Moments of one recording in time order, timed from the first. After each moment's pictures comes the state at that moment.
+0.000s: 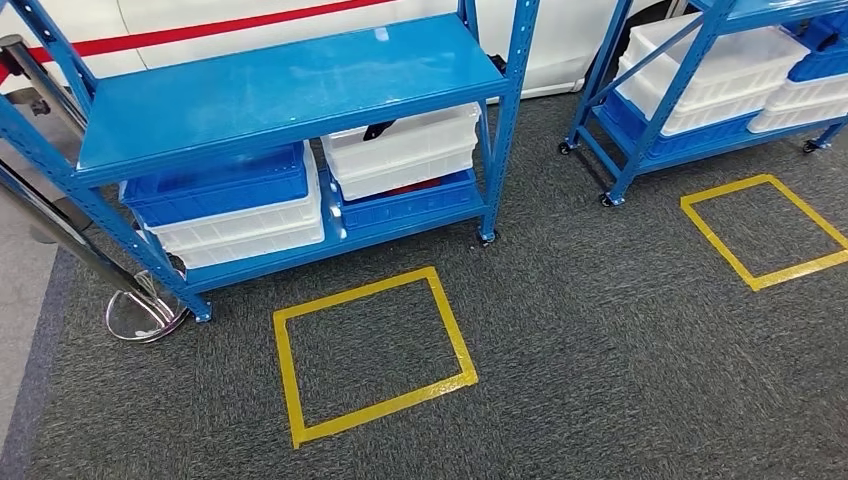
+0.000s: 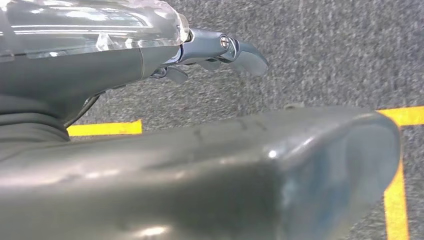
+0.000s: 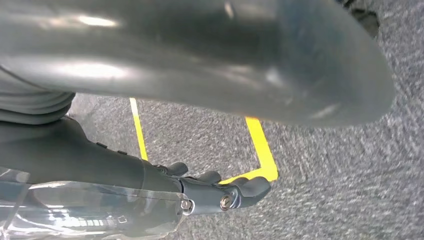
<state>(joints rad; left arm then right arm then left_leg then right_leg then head) -0.05 -0.07 1.36 -0.26 -1.06 0.01 -0.40 -0.02 0.20 -1.09 -0.26 1.06 -0.14 -0.03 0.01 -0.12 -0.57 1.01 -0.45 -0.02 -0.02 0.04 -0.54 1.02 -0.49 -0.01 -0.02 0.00</state>
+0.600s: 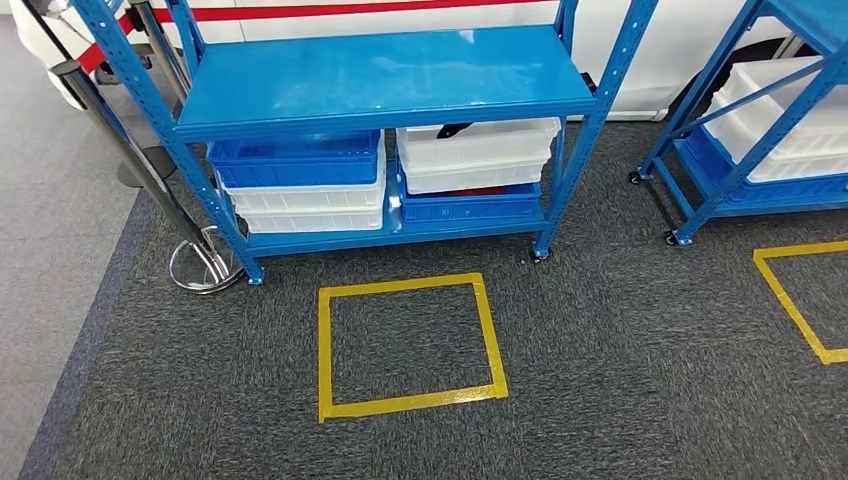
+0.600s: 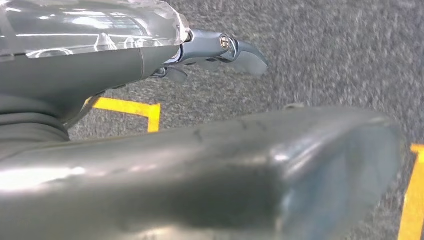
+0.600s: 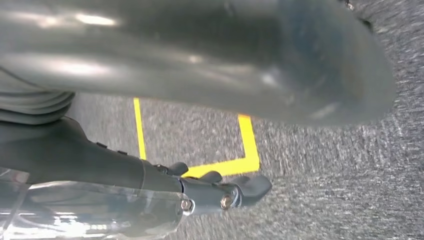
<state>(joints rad) -0.05 -0.07 1.36 -0.26 -1.06 -0.01 -0.41 -0.02 0.20 -1.13 -0.26 1.05 -0.15 -0.02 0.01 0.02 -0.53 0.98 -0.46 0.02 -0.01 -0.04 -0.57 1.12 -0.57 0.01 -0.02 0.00</state>
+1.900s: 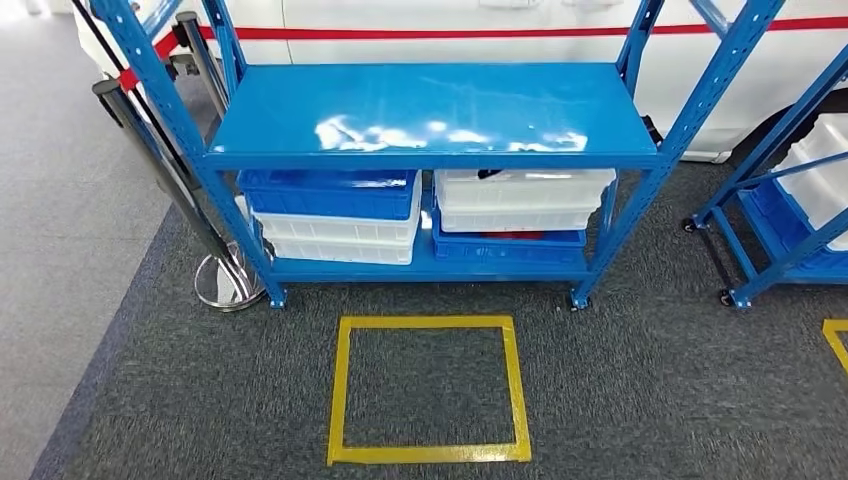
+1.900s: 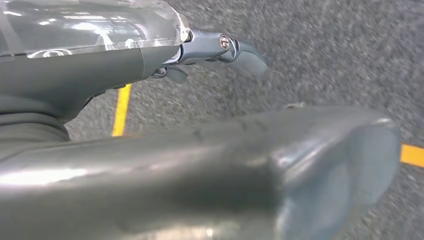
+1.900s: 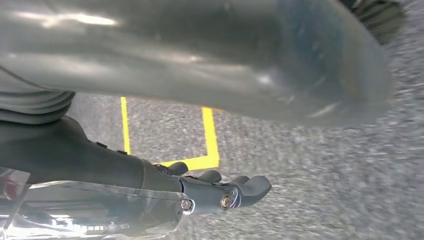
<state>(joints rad) -0.04 -0.09 1.39 -0.26 -1.07 -0.04 -0.41 -0.01 0.19 -1.19 -0.26 1.07 -0.14 -0.02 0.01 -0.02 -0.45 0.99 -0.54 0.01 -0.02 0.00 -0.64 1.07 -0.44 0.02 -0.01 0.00</state>
